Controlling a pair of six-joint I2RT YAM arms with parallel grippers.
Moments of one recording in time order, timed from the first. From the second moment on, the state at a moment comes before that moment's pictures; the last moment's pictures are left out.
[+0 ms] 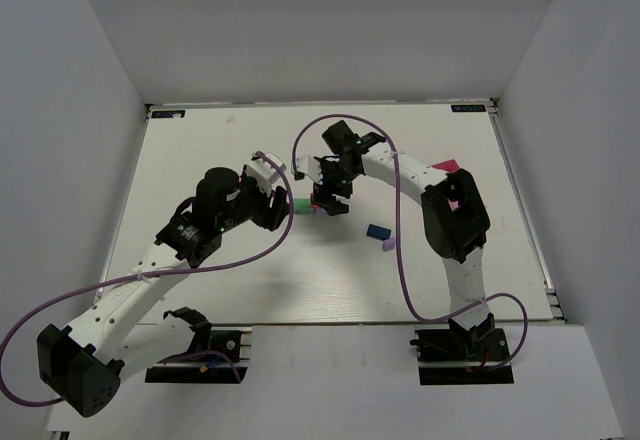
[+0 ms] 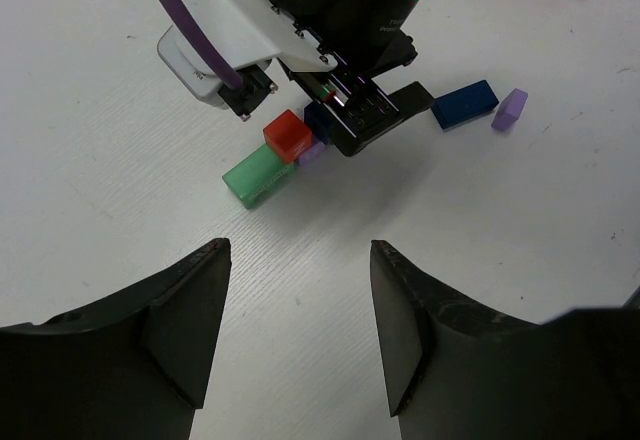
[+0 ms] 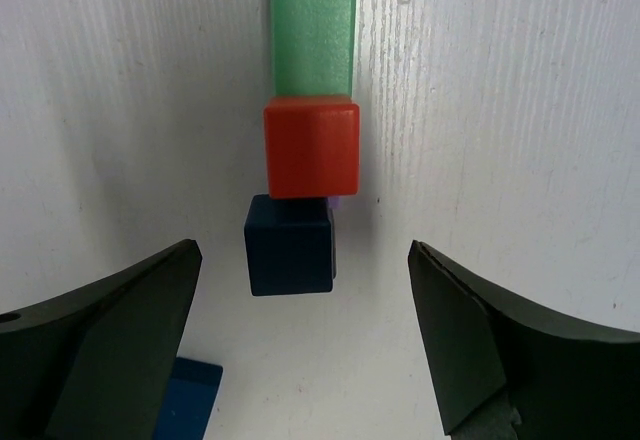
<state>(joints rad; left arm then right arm) -0.57 0.97 0.84 -0.28 0.17 0.07 0.66 2.08 1.70 -0.81 -0.38 -0.89</state>
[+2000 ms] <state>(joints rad) -0.98 1.97 1.51 -0.43 0.04 0.42 0.25 0.86 0.83 -0.40 -0.13 -0.38</state>
